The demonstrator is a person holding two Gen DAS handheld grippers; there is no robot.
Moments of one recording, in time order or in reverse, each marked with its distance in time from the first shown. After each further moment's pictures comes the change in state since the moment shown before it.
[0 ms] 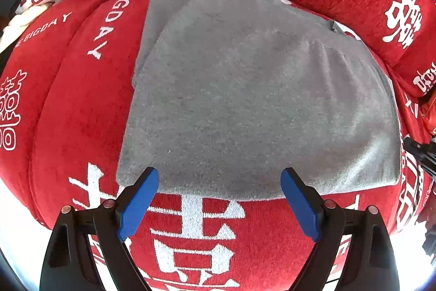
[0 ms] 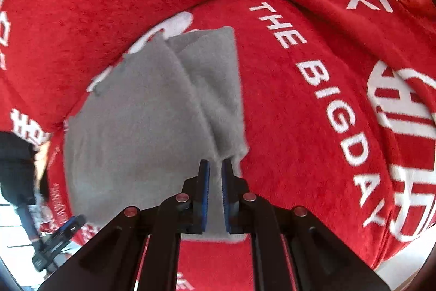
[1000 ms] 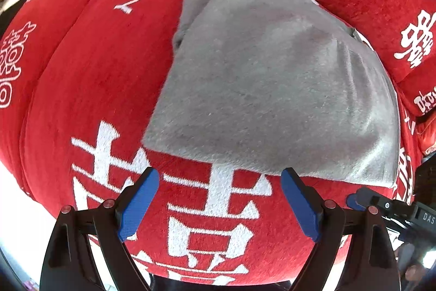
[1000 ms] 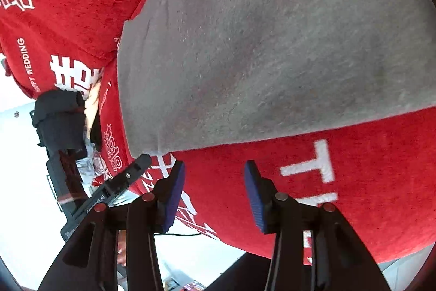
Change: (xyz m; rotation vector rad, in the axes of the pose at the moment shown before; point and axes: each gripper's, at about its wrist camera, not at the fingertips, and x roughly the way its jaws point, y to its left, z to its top) left arm 0.004 0.050 -0.025 -0.138 0.051 -0.065; right arm 0.094 0.103 -0.099 0.032 0.332 0.329
